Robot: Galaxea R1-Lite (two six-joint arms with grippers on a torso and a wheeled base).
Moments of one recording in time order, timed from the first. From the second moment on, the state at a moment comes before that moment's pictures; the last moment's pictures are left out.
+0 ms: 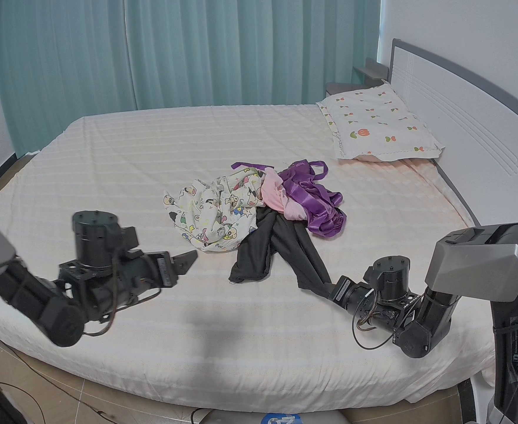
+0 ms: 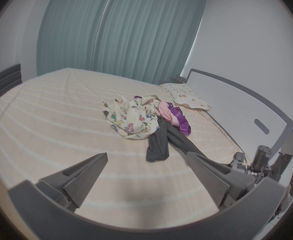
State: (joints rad) left arm -0.40 1.93 -0.64 -0.89 0.07 -0.36; right arm 0.47 2.39 -0.70 -1.31 0.03 0.86
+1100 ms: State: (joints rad) left arm -0.55 2.56 -1.33 -0.70 0.28 -0.61; right arm 0.48 2.40 -0.70 -1.31 0.02 0.86
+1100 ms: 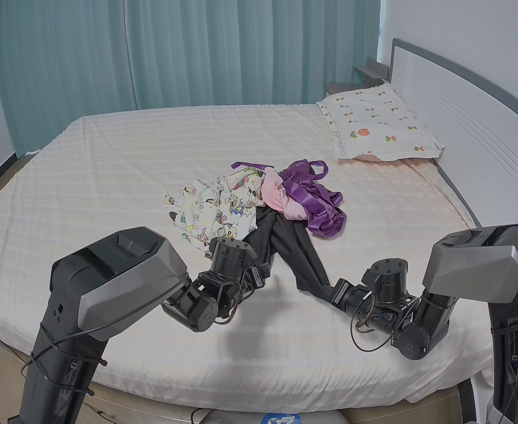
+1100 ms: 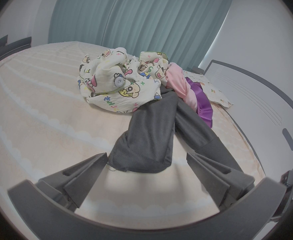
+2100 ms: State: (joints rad) left arm -0.54 2.61 -1.44 -0.62 0.34 -0.71; right arm 0.49 2.41 -0.70 -1.43 0.03 0.86
